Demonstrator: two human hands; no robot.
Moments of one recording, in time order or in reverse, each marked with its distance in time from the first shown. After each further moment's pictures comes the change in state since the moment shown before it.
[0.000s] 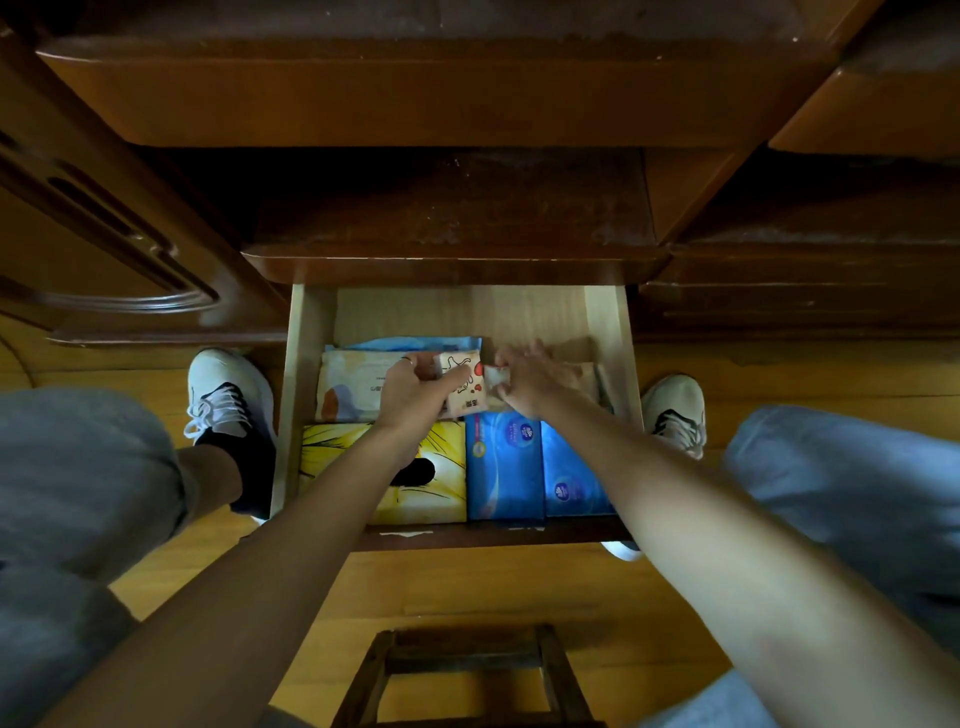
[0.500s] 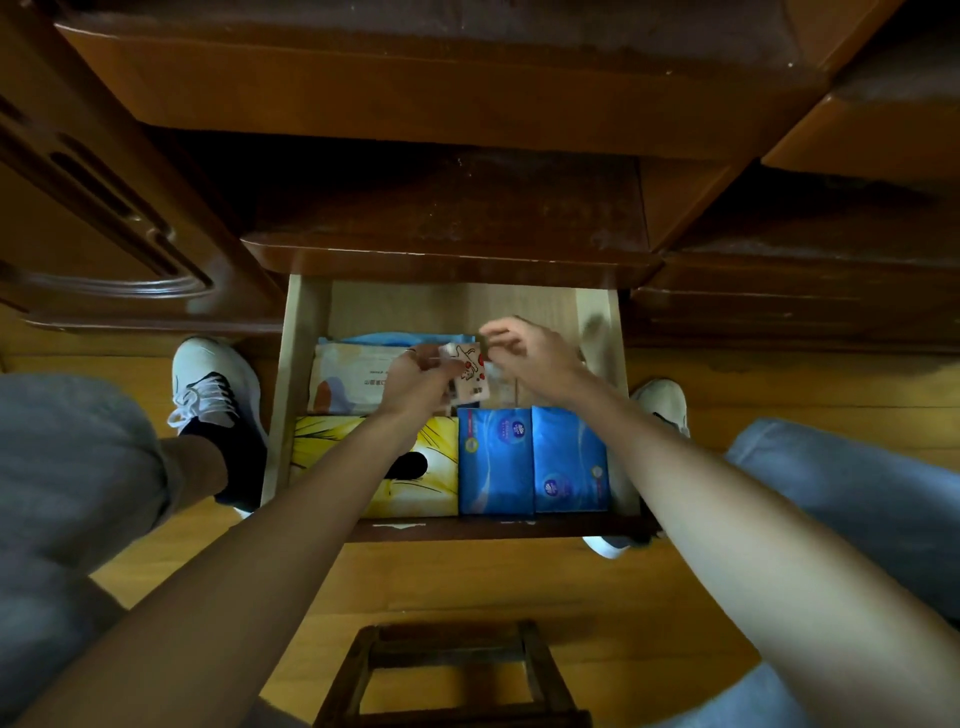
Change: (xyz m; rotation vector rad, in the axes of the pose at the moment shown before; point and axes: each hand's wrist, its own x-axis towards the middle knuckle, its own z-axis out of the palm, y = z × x) left_hand -0.003 0.009 0.001 -0.090 -0.082 -0.095; right_hand -0.026 0.008 -0.035 0.586 0.138 -0.235
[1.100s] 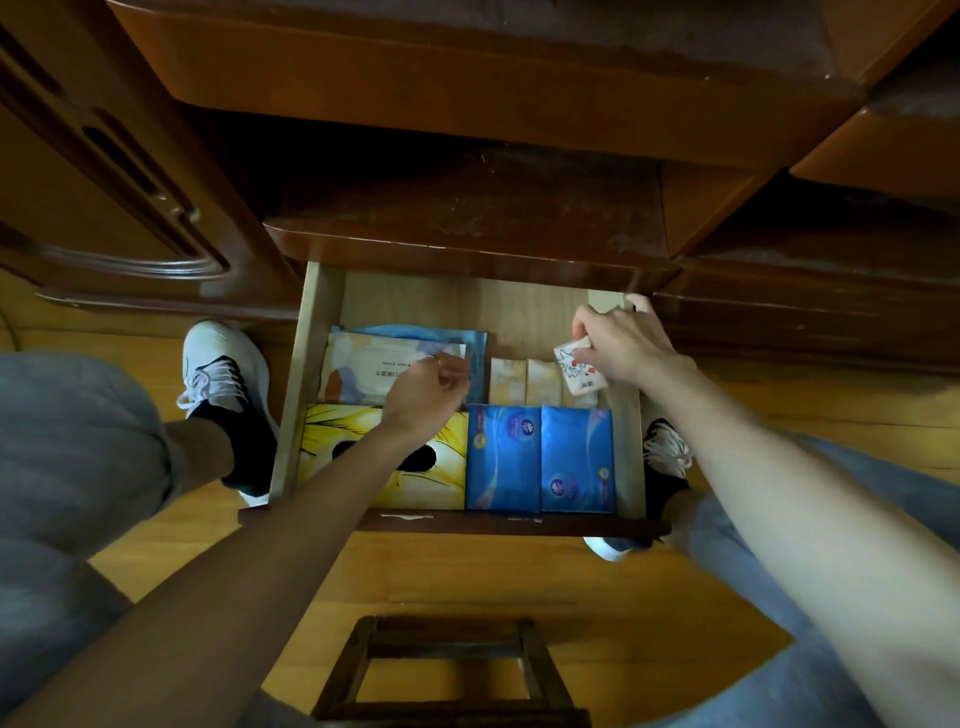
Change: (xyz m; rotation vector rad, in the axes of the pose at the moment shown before) left_hand 0.019 -0.034 -0.016 0.609 -0.003 0.298; right_hand 0.003 0.029 -0.063 -0.920 0.028 0.045
